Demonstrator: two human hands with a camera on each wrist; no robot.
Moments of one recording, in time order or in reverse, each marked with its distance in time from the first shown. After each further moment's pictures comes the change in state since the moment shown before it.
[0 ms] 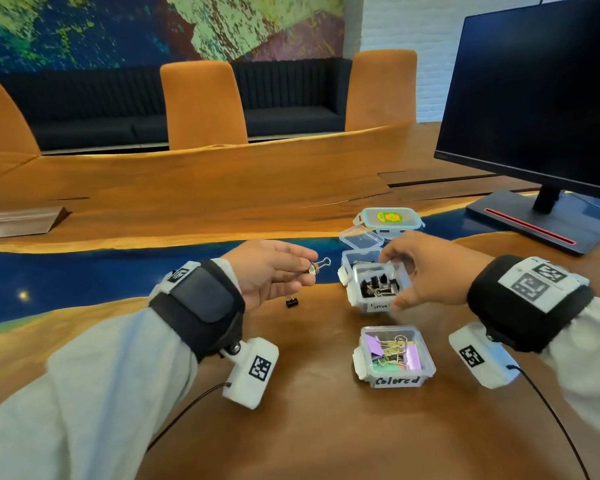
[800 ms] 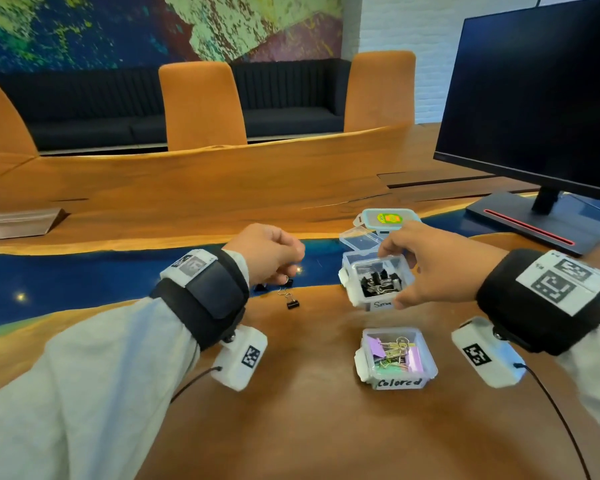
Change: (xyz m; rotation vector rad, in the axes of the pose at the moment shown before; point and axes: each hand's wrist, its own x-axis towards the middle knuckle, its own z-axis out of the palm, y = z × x) left_hand 0.013 0.010 -0.002 0.387 0.211 0.138; right_hand -0.010 -0.012 -0.016 -0.052 0.023 -0.040
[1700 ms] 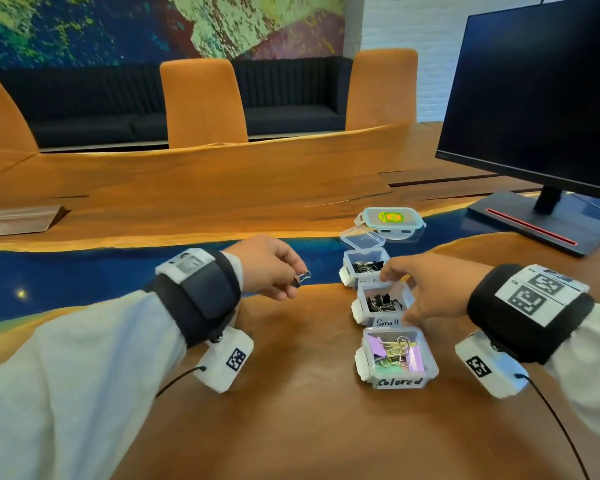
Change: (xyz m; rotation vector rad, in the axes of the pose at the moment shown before) left_hand -0.001 -0.008 -0.004 0.238 -0.175 -0.062; right_hand 0.004 0.003 0.025 -0.031 -0.179 0.103
